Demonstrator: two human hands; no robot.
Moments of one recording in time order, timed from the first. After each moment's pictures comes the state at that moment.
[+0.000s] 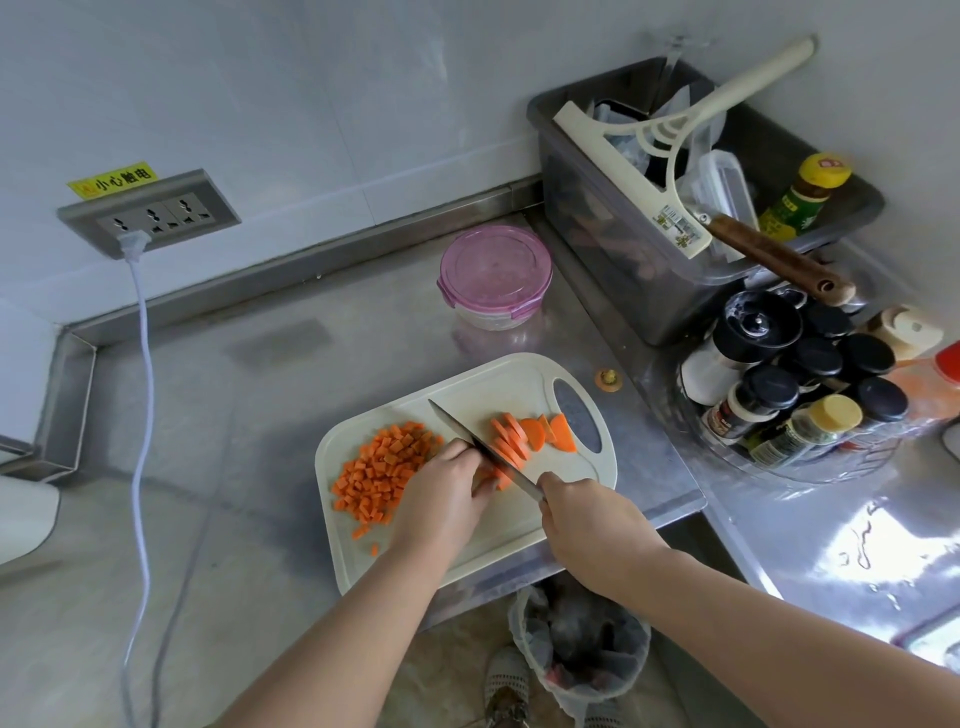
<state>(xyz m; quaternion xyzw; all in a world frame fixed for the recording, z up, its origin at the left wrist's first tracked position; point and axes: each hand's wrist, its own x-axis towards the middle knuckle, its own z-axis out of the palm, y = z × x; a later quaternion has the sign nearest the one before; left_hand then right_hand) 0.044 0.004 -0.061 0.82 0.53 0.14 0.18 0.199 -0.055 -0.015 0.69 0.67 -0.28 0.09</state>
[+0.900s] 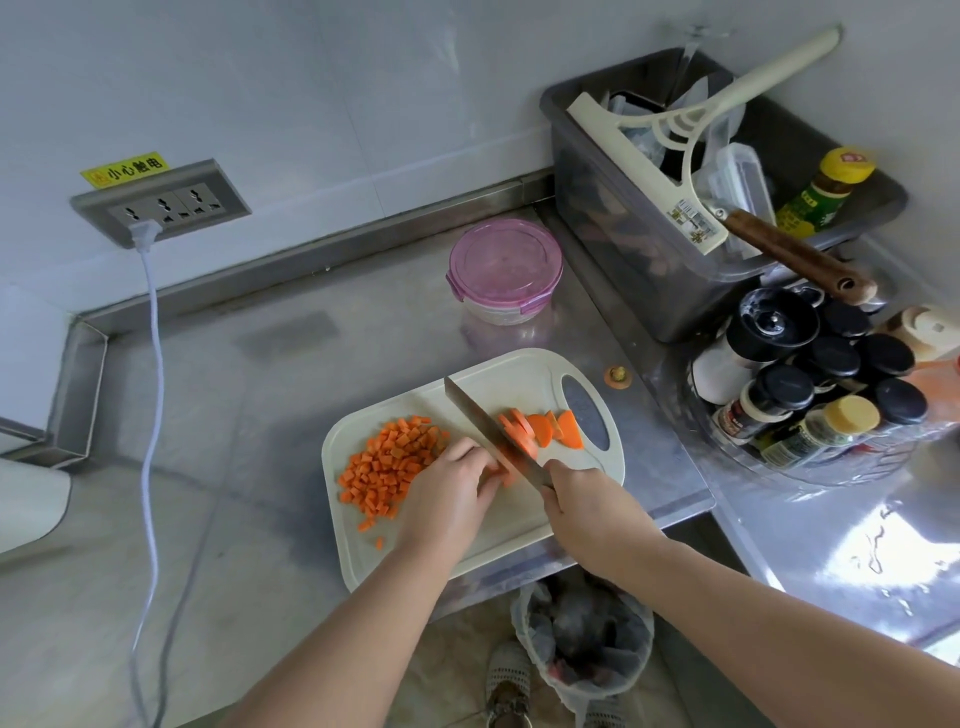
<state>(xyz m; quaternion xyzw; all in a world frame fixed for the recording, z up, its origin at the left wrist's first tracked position) 0.041 -0.001 -0.061 0.82 0.52 0.17 0.18 0.199 -0.046 -0.021 0.71 0.62 -0.34 0.02</state>
